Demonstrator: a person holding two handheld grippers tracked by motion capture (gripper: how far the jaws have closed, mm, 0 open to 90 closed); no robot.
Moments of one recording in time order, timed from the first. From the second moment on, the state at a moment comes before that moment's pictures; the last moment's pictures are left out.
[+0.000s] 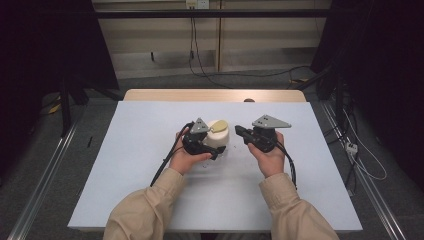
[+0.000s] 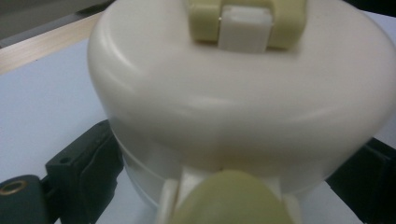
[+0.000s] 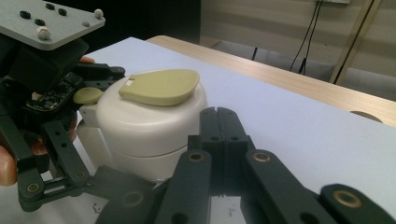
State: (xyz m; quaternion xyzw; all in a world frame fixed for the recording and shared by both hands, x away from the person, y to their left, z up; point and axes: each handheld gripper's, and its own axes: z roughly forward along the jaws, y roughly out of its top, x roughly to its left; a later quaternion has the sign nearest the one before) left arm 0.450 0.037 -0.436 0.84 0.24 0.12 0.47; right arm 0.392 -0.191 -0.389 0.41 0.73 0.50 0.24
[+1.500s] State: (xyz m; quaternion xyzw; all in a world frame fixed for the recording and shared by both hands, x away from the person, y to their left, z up) left arm 0.450 0.037 -0.436 0.84 0.24 0.12 0.47; right arm 0.415 -0.171 -0.388 0.34 0.77 0.46 0.27
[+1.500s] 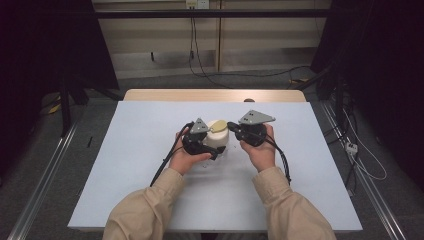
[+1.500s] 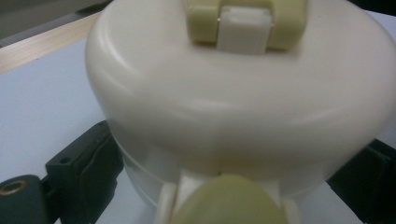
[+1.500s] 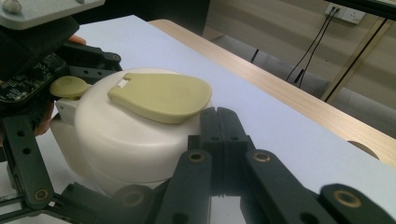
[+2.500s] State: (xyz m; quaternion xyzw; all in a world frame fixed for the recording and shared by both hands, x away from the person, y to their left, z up) left arm 0.450 0.037 -0.436 0.84 0.24 0.12 0.47; right arm 0.411 -0.167 -0.378 0.34 0.76 0.48 0.27
